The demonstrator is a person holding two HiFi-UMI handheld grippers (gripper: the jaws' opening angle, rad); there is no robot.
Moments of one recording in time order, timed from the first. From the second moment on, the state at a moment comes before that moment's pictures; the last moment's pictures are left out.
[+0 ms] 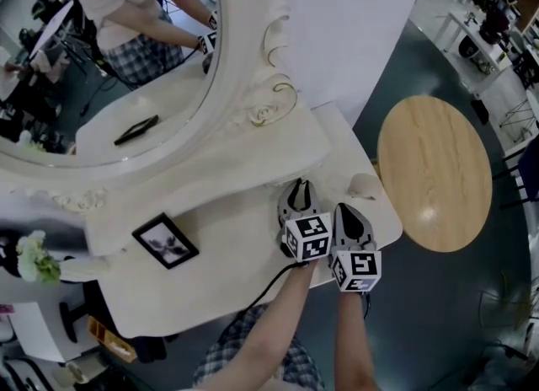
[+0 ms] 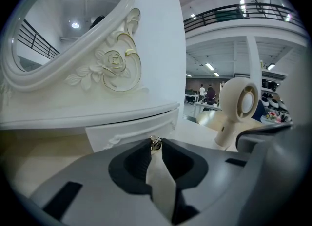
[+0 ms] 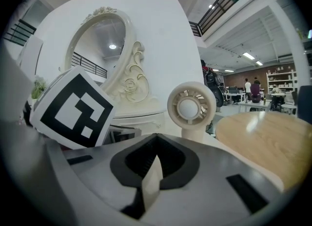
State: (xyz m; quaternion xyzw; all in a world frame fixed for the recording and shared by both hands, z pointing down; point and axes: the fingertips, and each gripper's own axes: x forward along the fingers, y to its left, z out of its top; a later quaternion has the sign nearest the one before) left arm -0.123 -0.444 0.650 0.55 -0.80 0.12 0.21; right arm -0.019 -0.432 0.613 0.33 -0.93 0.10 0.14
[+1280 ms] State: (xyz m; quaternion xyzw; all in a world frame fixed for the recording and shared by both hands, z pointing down) left arm -0.104 -0.432 0.651 0.56 -0.80 0.13 0.20; right arm 0.019 -0.427 0.616 0.35 -0.92 0.11 0.13
